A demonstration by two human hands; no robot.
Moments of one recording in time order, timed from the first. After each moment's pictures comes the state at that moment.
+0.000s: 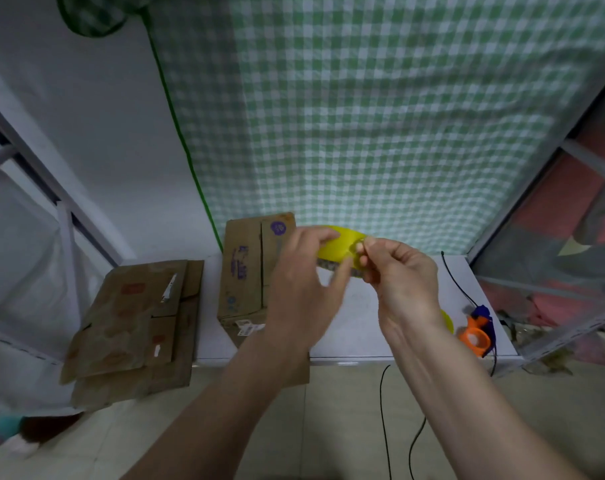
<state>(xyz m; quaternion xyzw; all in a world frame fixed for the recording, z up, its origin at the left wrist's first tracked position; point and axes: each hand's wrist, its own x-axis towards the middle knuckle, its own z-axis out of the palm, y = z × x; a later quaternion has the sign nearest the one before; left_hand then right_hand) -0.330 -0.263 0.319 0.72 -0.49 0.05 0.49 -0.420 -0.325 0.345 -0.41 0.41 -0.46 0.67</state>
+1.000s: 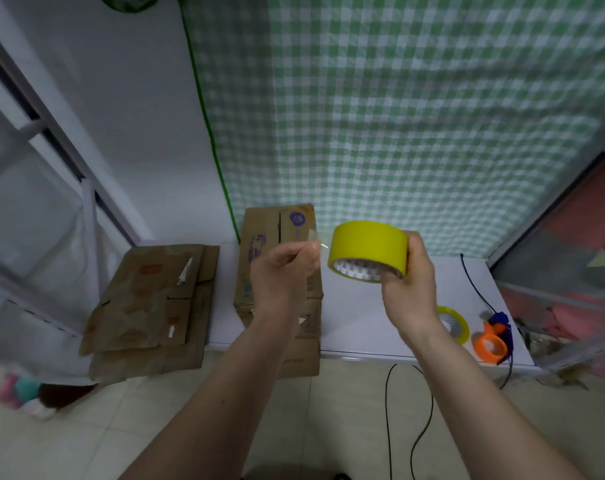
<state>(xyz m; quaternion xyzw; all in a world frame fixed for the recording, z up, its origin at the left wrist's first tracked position) -0.296 -0.248 0.317 0.66 -0.13 -0.25 0.70 -0.408 -0.337 0.304 -0.68 0.37 -0.40 0.49</state>
